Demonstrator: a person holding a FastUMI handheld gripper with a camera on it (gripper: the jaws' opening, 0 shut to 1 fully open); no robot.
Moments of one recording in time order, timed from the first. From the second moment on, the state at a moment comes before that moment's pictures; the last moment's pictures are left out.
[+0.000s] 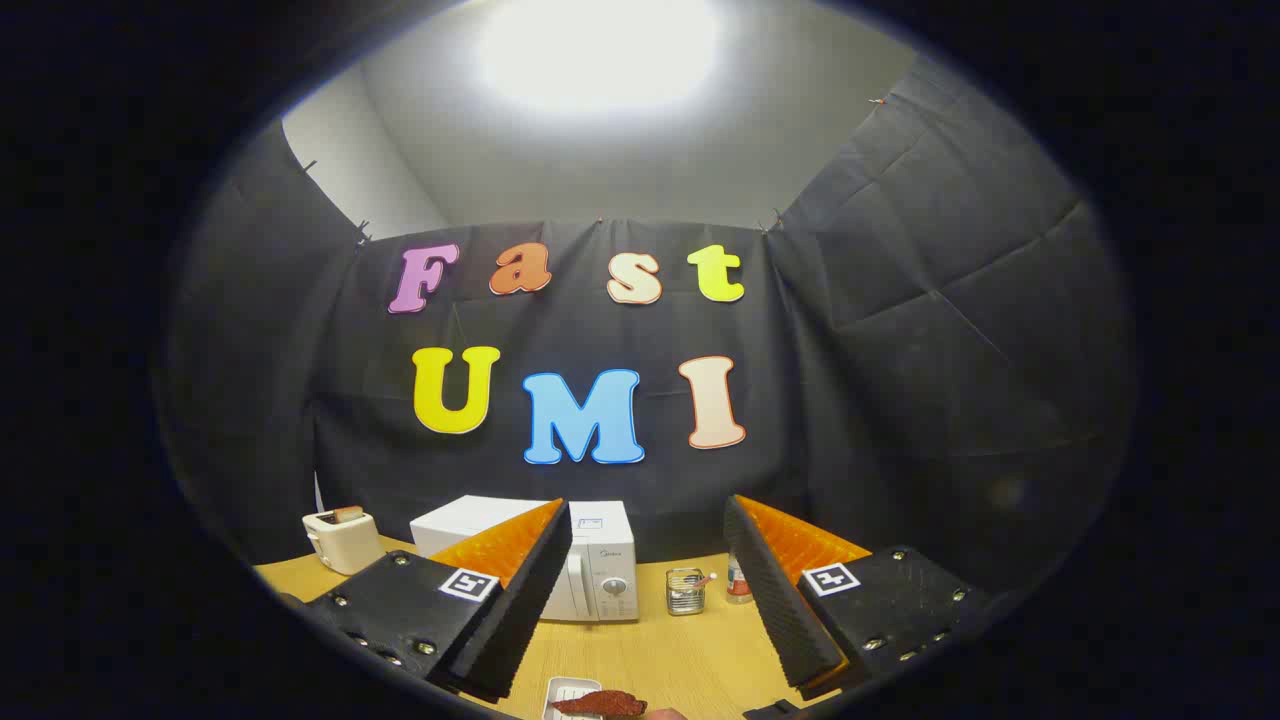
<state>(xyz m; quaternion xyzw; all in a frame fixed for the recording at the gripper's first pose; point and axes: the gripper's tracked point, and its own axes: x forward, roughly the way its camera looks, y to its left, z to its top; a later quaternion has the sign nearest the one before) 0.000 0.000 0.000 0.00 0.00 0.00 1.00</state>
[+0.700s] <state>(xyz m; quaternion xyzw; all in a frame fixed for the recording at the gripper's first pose) 0.013 -0.007 -0.010 0.01 0.00 -0.01 1.00</state>
